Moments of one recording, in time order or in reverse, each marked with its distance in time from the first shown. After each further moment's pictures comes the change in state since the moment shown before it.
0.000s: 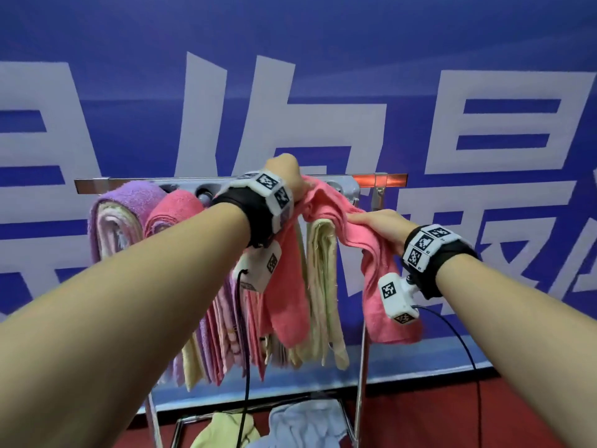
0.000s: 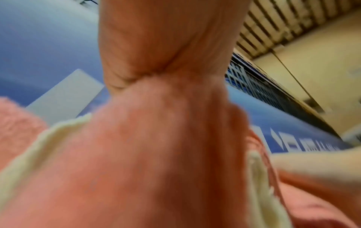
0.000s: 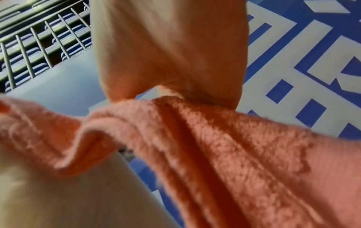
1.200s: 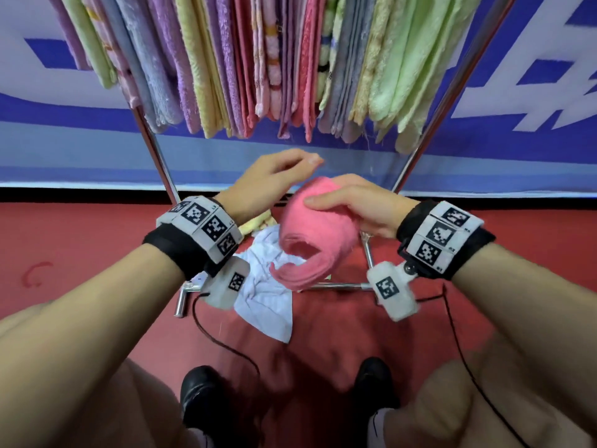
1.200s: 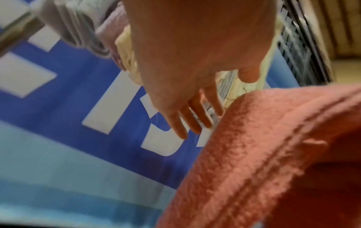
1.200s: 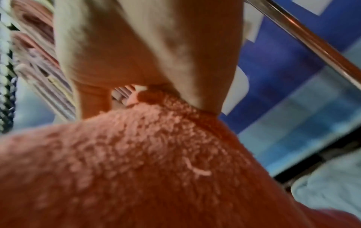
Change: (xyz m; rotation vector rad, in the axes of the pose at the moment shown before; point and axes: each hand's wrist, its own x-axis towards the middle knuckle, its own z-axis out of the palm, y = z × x) left_hand -0.264 -0.239 0.245 -0.864 -0.432 -0.177; right_hand -0.140 0.252 0.212 0.113 -0.689 0.200
